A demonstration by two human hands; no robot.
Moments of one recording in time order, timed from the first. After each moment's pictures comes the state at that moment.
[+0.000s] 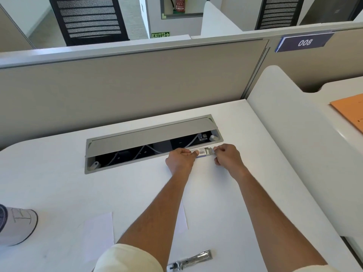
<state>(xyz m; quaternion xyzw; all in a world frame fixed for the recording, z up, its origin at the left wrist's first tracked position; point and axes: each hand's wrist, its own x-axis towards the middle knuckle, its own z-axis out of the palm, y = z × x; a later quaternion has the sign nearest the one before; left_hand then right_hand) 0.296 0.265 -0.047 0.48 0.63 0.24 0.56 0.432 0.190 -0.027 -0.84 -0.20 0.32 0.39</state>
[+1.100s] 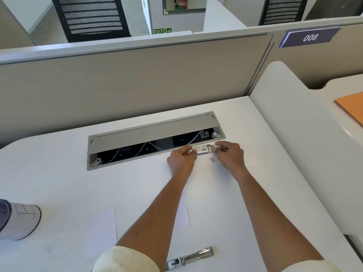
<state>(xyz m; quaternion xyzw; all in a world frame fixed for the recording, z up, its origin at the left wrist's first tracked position) 0.283 0.253 -0.040 0.51 0.59 0.25 0.57 0.422 0.183 -0.027 -0.85 -0.26 0.24 0.38</state>
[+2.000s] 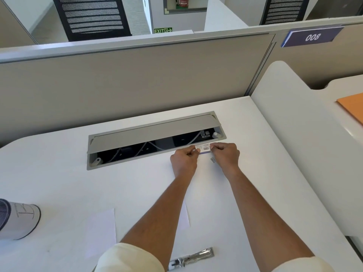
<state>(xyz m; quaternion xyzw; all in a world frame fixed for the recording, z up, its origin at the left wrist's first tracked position) 0.288 0.251 -0.044 0.57 0.58 0.24 0.53 0.409 0.195 -0.030 -0.83 -0.17 0.25 0.47</state>
